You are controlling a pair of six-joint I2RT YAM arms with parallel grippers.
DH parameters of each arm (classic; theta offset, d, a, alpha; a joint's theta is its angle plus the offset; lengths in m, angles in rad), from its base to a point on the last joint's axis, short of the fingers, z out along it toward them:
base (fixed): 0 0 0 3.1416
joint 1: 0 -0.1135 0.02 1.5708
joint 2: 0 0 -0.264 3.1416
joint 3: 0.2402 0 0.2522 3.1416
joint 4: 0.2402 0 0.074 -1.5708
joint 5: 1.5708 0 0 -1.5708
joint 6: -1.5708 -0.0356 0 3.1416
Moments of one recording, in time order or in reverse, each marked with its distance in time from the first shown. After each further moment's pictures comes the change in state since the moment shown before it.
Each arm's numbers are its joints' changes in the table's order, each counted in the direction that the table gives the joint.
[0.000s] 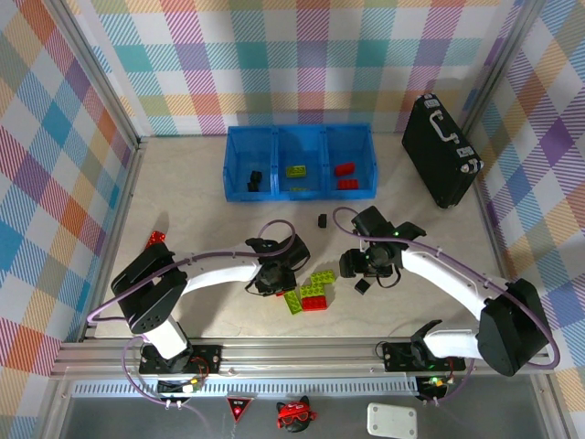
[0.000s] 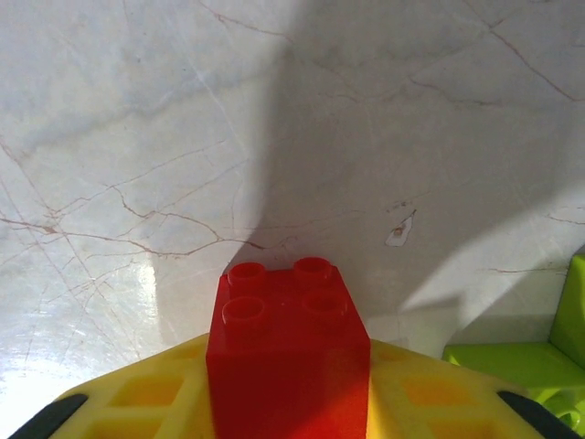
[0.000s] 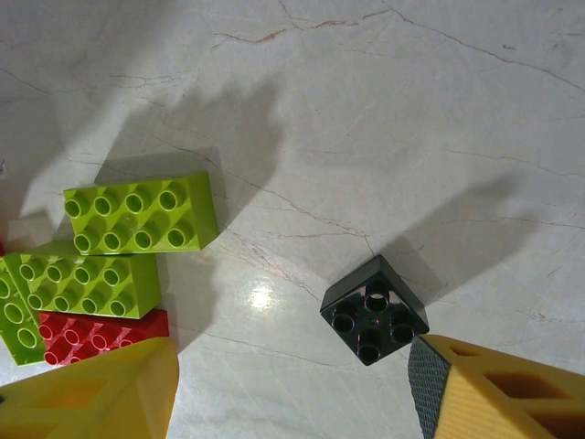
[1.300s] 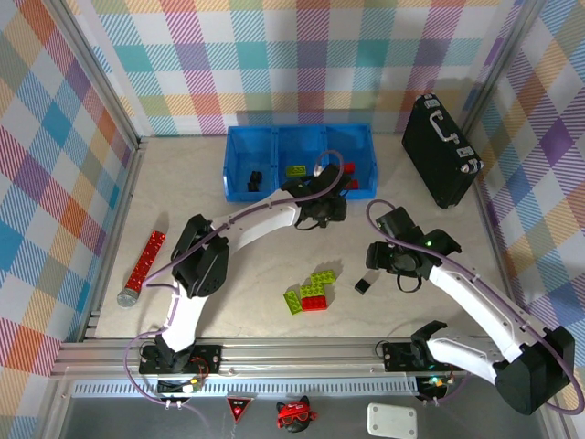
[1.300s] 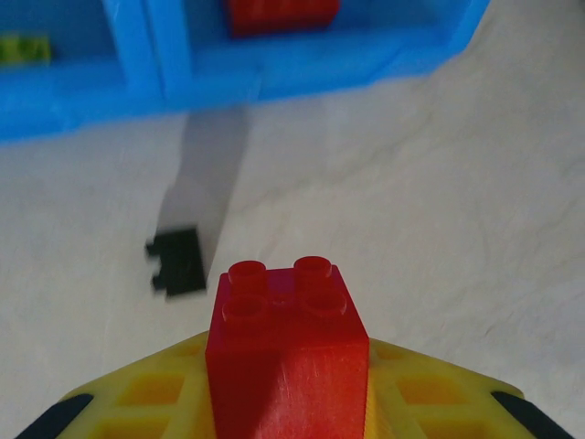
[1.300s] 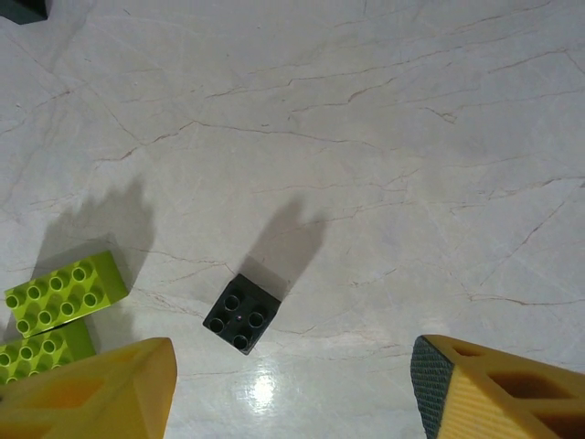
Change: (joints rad) left arm -0.104 0.444 0.866 -0.032 -0.062 -0.529; right arm 0.075 -0.237 0.026 0.171 0.255 -0.147
